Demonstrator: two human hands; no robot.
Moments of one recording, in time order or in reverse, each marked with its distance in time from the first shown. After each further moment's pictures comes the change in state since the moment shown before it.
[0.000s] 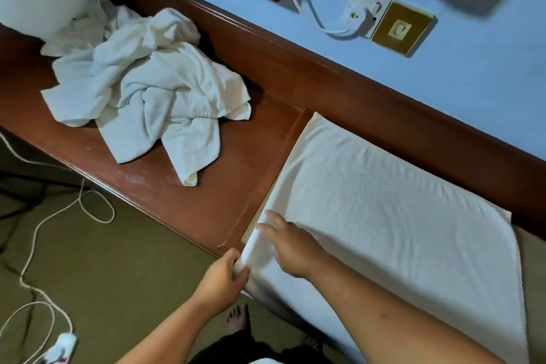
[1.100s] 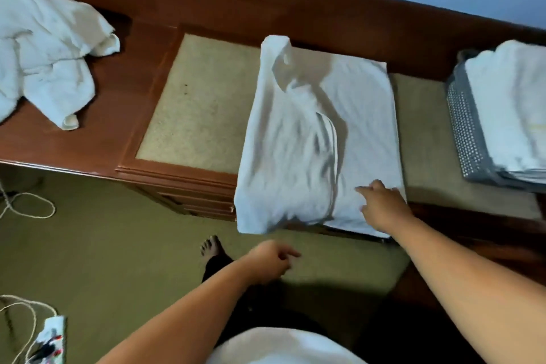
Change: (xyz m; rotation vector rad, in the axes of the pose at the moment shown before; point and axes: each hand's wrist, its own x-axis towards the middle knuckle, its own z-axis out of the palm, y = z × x) left_hand -0.166 0.101 0.258 0.262 -0.786 0.030; right_hand -0.377 0.220 0.147 0.084 -0.024 0.793
